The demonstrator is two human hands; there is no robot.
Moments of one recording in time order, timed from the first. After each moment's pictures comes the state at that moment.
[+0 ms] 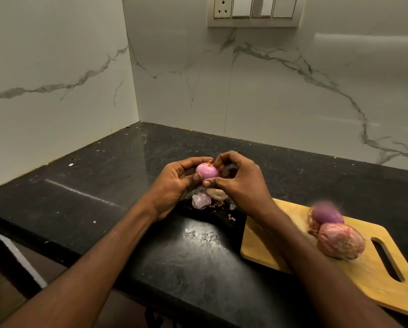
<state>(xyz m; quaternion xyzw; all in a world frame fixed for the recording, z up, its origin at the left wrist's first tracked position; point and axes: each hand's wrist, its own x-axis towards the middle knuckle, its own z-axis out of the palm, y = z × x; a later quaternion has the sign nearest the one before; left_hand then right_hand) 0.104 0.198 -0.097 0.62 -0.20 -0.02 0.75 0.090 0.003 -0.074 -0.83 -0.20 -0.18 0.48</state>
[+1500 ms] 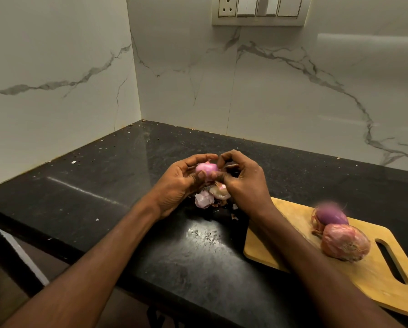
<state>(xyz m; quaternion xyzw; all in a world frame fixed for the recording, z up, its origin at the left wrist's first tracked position) 0.101 0.196 -0.093 0.58 -0.22 -0.07 0.78 0.094 0.009 -0.081 -0.81 -0.19 -0.20 0.52</state>
